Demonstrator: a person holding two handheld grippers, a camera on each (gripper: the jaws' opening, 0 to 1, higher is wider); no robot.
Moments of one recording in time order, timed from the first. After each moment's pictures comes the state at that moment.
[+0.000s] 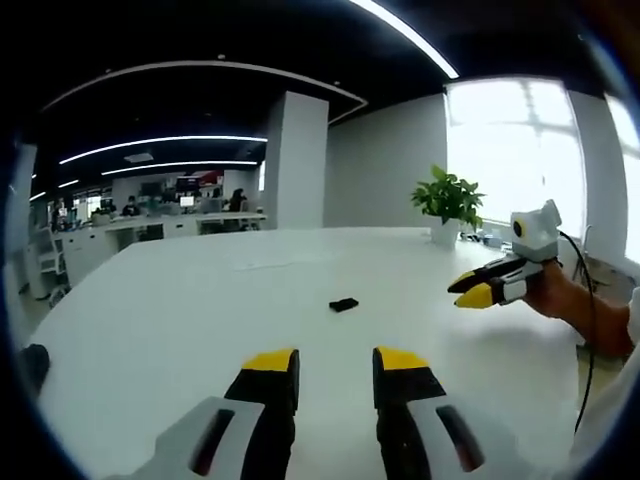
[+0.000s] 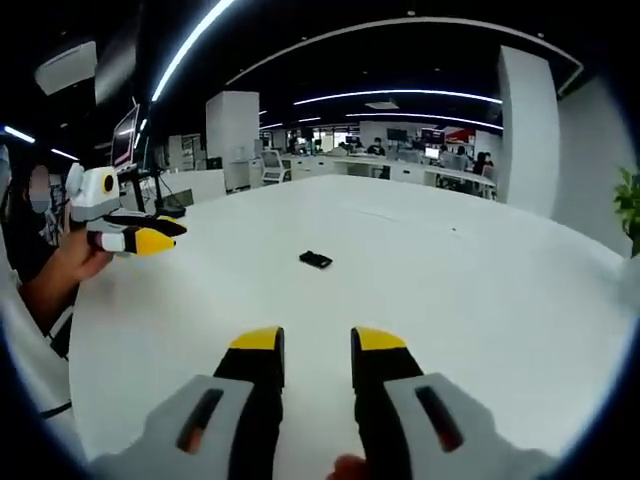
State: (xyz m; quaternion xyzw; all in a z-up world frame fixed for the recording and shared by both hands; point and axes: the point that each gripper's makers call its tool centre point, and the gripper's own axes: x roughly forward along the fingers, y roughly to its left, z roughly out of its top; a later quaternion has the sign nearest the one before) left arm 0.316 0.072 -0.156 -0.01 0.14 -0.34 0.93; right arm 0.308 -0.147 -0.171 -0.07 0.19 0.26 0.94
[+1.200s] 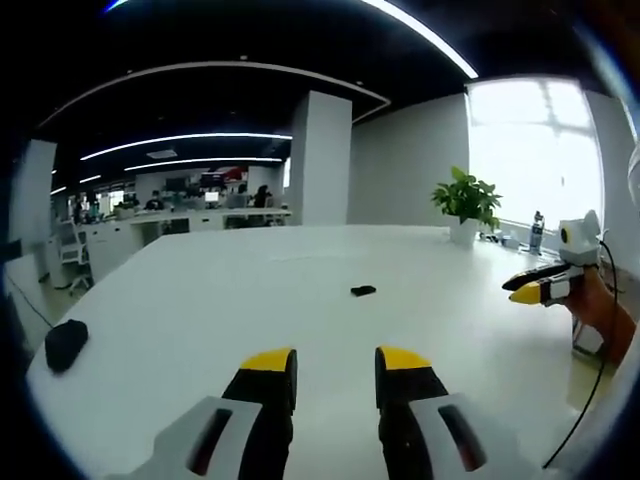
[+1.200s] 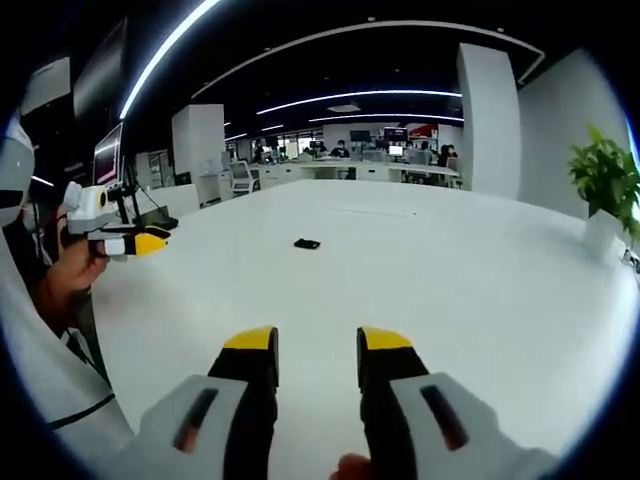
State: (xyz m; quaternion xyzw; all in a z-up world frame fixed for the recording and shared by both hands) left arm 0.283 0.108 -0.157 0.00 0.15 -0.29 0.95; right arm 0.238 -0.167 -0.160 -0.04 0.18 0.20 0.96
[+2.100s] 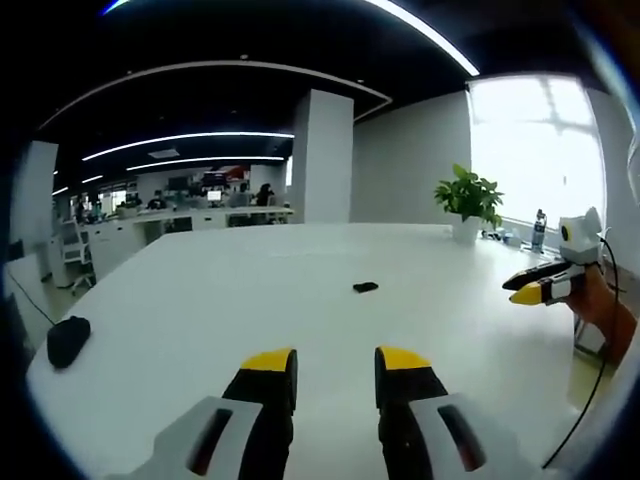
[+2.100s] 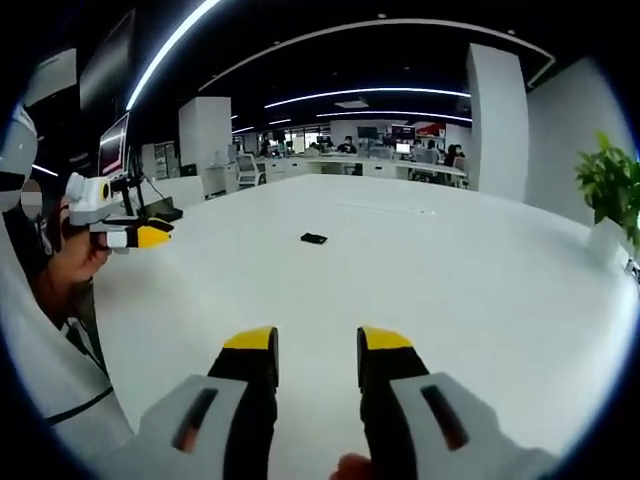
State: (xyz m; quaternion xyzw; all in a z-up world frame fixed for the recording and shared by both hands) left arm 0.283 0.113 -0.160 -0.01 0.16 -0.28 0.95; right arm 0.240 -0.164 -0.166 -0.05 0.19 0.21 0.96
